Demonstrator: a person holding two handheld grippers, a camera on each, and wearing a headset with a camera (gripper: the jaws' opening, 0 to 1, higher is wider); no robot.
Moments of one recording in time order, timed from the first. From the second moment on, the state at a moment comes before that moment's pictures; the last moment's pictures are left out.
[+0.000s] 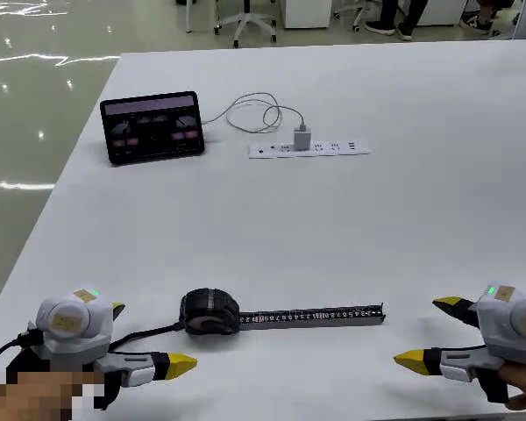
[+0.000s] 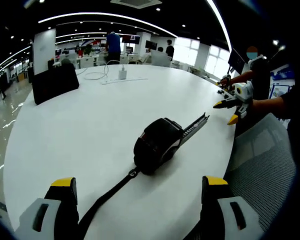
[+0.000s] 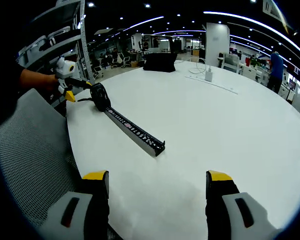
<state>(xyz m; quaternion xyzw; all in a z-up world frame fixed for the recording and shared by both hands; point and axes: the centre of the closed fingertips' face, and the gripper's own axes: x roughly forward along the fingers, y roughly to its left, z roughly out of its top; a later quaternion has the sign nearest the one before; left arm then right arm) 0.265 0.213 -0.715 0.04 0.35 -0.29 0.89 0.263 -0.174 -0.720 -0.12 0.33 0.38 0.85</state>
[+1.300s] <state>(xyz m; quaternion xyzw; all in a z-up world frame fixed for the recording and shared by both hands) 0.252 0.219 -0.697 0.03 0.32 -0.28 0.91 0.235 -0.214 -0.706 -0.10 0.34 0.35 0.87</state>
